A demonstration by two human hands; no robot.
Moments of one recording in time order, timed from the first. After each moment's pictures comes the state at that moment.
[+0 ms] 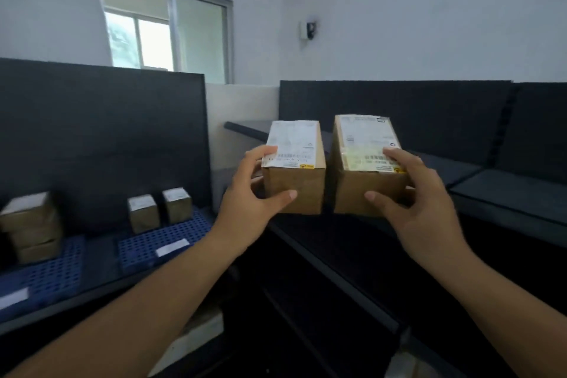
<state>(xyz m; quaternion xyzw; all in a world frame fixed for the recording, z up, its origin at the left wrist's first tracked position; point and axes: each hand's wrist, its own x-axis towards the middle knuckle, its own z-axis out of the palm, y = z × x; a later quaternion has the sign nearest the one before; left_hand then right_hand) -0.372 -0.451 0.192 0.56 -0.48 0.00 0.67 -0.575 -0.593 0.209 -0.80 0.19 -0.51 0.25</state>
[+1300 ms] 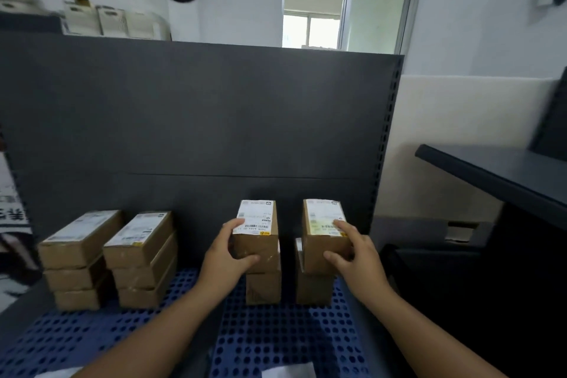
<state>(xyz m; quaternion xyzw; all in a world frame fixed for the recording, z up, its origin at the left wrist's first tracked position) 0.163 -0.433 0.033 0.80 -0.13 0.09 0.57 0.095 -0.697 0.053 -0.86 0.02 -0.22 0.46</state>
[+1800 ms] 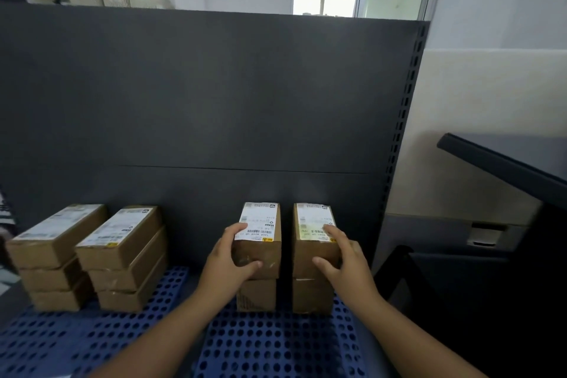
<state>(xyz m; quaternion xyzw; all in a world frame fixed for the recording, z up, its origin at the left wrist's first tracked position) 0.201 -0.461 -0.006 0.84 -0.12 0.10 0.52 0.151 -0.710 0.006 -0.88 0.01 -0.17 0.45</state>
